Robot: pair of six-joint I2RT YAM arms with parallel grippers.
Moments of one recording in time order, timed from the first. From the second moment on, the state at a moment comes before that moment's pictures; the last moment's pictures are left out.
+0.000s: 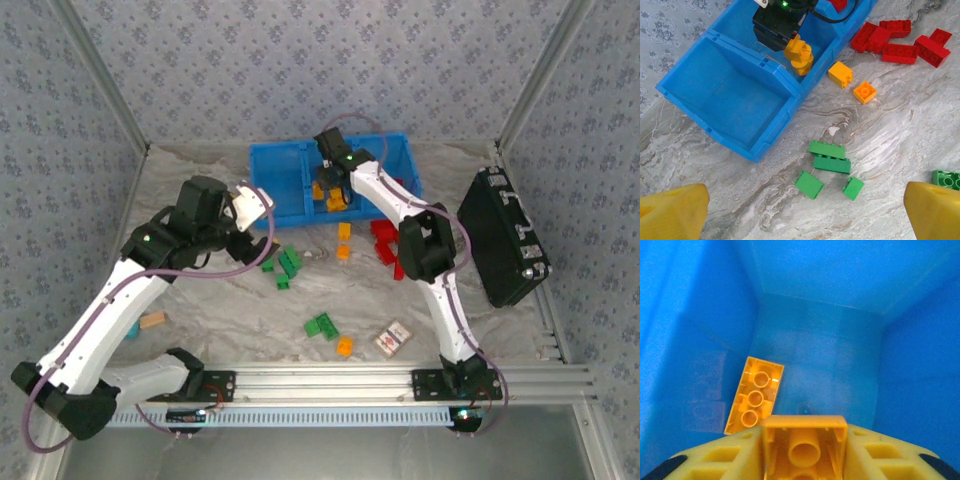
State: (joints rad) left arm -0.59 1.10 1.29 -0.90 0.04 0.32; right arm 0.52 2.38 2.19 -0.72 0.19 0.15
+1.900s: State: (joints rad) left arm -0.58 1.08 1.30 -0.90 -0.01 0.31; right arm 0.60 2.05 1.49 -0.57 0.14 0.53
